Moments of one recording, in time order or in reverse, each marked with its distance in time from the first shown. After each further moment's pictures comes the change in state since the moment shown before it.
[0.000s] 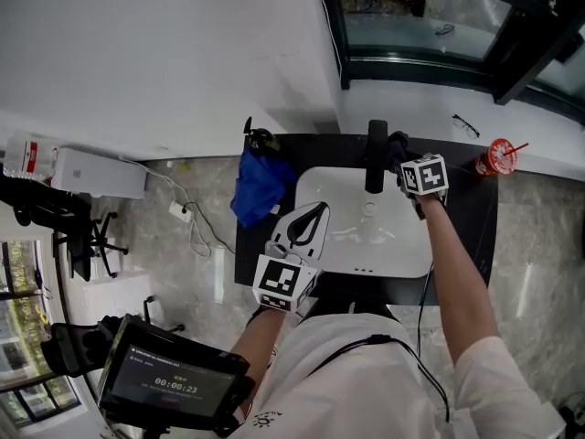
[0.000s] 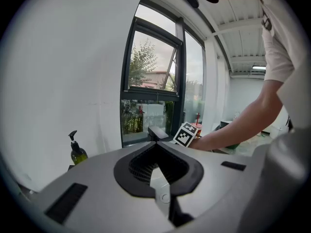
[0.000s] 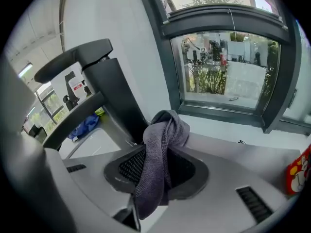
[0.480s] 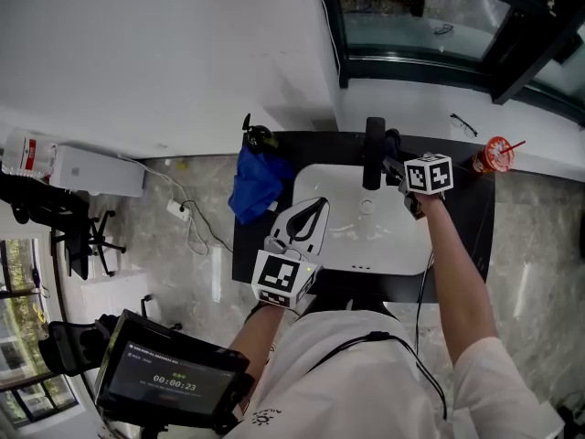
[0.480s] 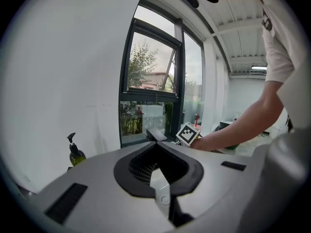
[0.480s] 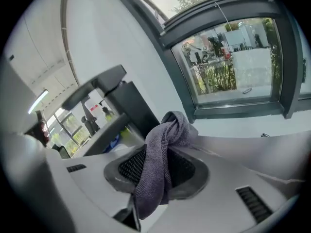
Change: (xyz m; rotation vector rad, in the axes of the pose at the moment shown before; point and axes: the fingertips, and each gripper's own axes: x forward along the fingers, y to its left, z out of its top) left arm 0.002 -0.002 0.003 0.005 -0.010 -0.008; right arm -0.010 0.033 0.017 0.128 -0.125 0.242
